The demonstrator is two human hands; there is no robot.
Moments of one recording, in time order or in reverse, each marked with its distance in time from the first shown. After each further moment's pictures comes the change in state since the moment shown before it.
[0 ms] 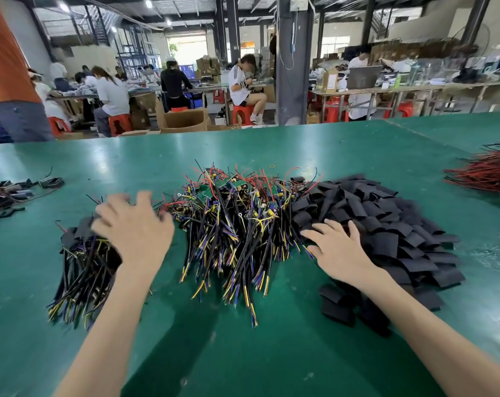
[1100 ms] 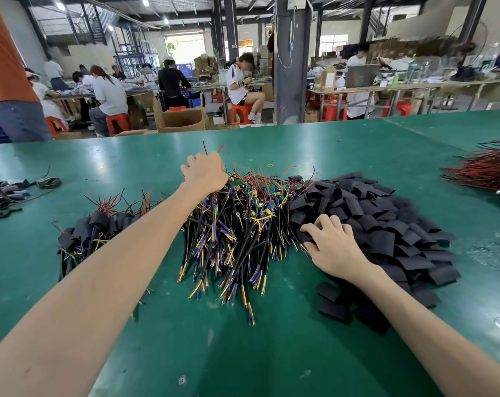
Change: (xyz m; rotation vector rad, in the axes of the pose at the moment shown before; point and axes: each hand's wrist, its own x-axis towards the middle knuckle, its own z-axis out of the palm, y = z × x) left_hand 0.070 0.125 0.028 -0.088 -0.467 0.315; right_hand 0.005 0.003 0.001 -0.018 0.087 -0.039
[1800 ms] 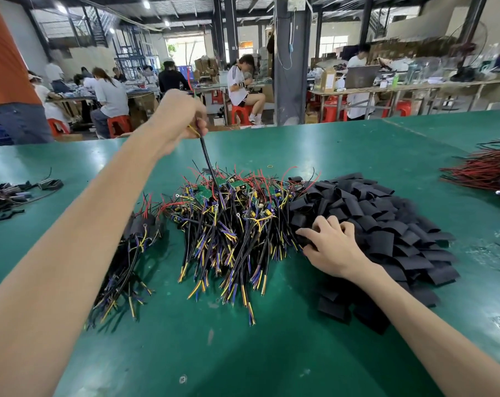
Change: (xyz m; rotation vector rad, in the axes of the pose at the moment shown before) left_hand -0.010 0.005 -0.113 -1.109 -0.017 -0.014; right_hand 0.000 -0.001 -0.002 0.024 -0.007 -0.011
